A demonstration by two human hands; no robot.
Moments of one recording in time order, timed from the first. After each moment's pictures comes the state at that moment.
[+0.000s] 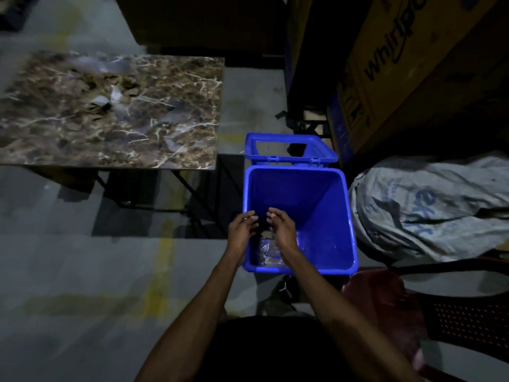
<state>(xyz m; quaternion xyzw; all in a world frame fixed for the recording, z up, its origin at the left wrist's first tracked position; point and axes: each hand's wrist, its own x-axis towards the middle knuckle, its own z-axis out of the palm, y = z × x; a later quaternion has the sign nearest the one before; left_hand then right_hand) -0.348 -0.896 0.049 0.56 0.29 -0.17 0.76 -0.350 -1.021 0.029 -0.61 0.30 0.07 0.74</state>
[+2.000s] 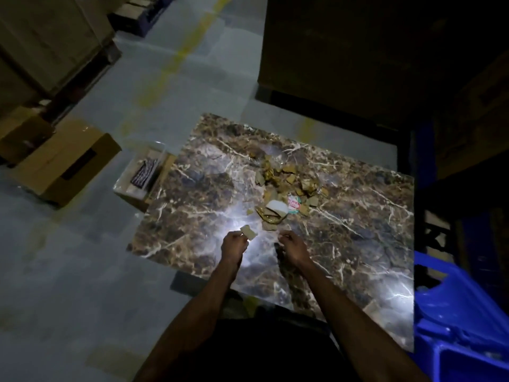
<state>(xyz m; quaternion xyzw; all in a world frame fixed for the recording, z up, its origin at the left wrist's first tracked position) 0.086 -0.228 -0.020 0.60 0.43 -0.17 0.65 0.116 -0.414 0.020 -0.76 0.22 0.24 0.56</state>
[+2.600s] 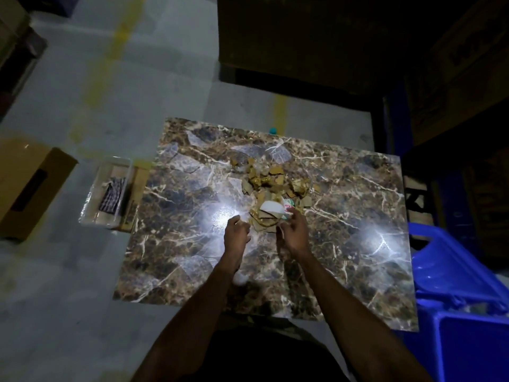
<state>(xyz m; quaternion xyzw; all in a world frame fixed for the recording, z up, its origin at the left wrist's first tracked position) 0.181 -0.224 -0.023 0.52 0.42 -0.18 0.72 0.188 -0.396 0.004 -0.85 0.20 0.10 0.47</state>
